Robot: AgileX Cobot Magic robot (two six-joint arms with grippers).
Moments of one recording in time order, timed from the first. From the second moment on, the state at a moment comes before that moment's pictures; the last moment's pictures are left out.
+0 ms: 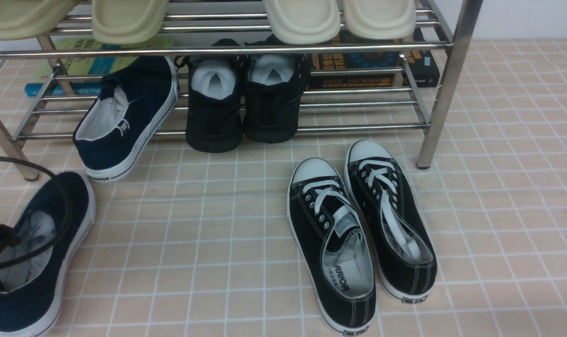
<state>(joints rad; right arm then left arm) 0.06 -0.01 0.01 -0.07 0.39 0.08 0.36 1.20 -0.61 -0.19 0.59 -0.18</state>
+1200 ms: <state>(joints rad) 0.06 -0.01 0.01 -0.07 0.39 0.08 0.35 1.24 -1.13 -0.10 1.02 -0.12</state>
